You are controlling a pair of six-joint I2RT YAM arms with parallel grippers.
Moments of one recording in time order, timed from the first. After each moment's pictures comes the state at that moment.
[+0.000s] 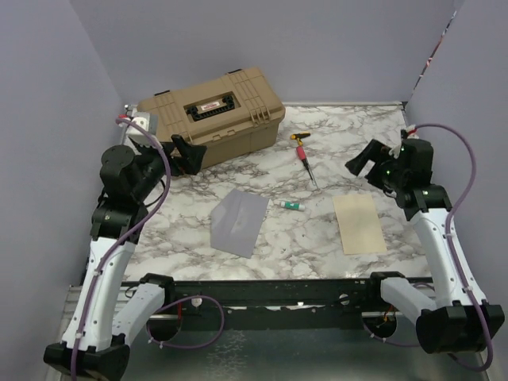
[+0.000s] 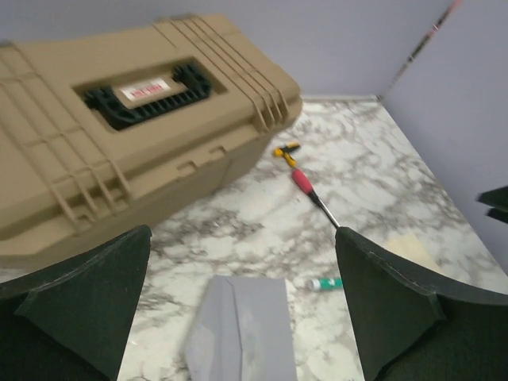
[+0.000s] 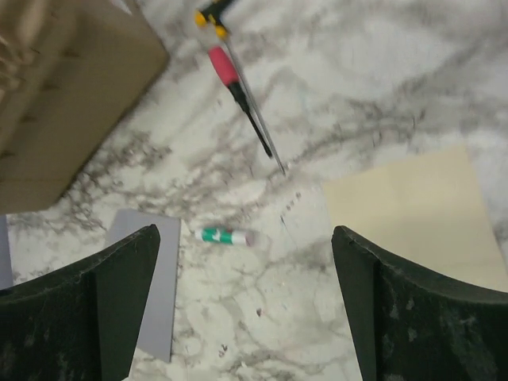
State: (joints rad) left arm -0.17 0.81 1.09 -0.33 0.21 -0.29; right arm 0.01 0.98 1.05 -0.54 -0.15 0.49
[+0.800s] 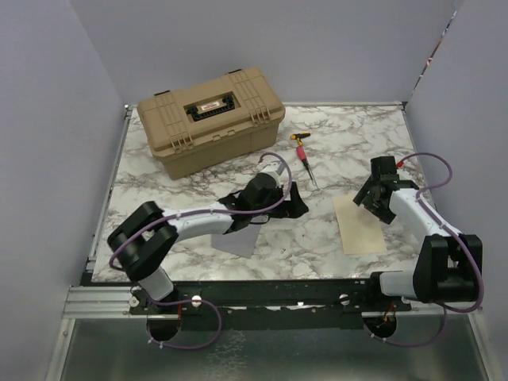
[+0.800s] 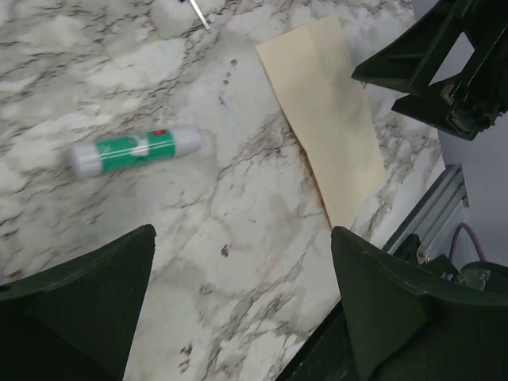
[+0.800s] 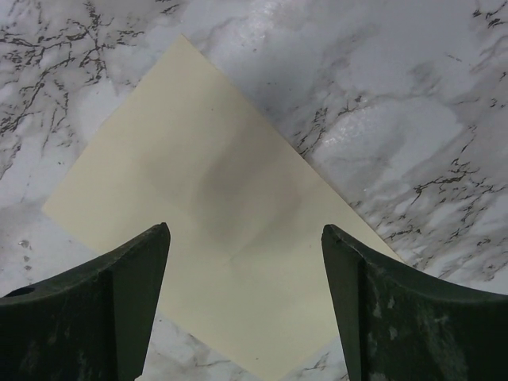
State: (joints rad) left arm -0.87 1.54 0.83 0.23 0.10 -0.77; right arm 0.01 1.31 0.80 -0.63 0.31 0.67
